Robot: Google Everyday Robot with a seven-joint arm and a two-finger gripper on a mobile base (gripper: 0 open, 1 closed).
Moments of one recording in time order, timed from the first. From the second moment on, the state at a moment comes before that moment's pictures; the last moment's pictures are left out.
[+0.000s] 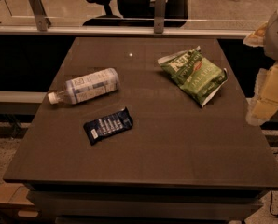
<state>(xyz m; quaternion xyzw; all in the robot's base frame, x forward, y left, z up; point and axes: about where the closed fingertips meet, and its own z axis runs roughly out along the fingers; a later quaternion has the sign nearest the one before) 0.438 -0.217 0.977 -0.60 0.78 -0.03 0.16</state>
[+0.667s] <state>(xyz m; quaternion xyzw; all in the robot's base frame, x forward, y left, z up) 0.450 -0.227 0.986 -0.59 0.79 -0.03 0.18</state>
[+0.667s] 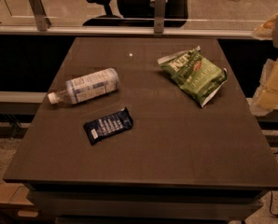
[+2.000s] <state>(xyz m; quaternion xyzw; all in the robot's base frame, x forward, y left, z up) 0.564 -0.254 1.000 -0.37 0.90 0.07 0.23</state>
